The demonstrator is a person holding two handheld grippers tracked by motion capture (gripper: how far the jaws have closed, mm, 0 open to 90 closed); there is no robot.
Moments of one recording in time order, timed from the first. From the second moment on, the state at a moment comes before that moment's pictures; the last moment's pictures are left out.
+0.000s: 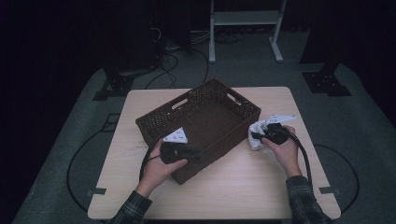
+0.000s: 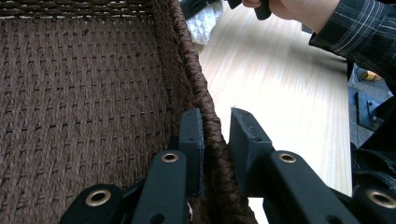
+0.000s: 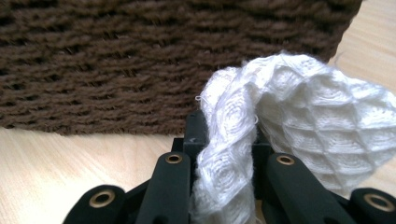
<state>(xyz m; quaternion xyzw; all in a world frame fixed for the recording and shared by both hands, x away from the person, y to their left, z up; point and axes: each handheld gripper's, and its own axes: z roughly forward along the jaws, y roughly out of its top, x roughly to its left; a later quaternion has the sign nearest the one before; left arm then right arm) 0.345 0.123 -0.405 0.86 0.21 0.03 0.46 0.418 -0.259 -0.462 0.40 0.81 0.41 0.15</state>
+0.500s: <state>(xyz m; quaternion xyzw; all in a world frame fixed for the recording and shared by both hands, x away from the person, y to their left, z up) 0.345 0.123 -0.405 0.86 0.21 0.03 0.46 0.416 -0.260 -0.466 0.40 0.81 0.41 0.15</state>
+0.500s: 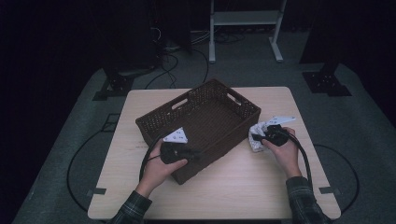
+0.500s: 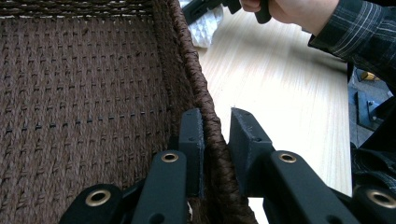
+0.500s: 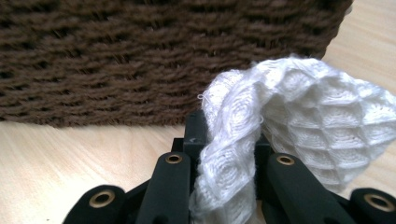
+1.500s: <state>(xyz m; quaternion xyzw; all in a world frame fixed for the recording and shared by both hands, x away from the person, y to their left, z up) 0.345 0.123 -0.405 0.86 0.21 0.03 0.46 0.398 -0.250 -0.422 0.36 0.79 0.46 0.18</state>
